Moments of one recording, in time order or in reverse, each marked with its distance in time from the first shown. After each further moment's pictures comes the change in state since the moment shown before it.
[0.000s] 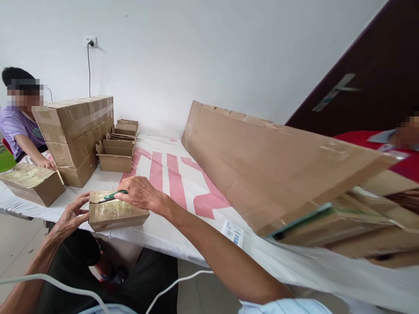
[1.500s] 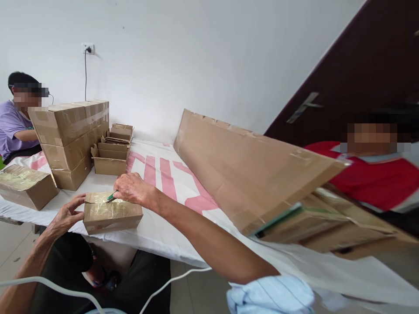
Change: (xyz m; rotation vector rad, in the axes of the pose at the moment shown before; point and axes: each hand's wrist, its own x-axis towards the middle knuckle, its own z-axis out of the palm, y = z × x) left_hand 0.013 -0.010 -0.004 -0.079 -0.006 0.007; right_hand 0.018 -0.019 -0.024 -0.421 -0.202 0.151
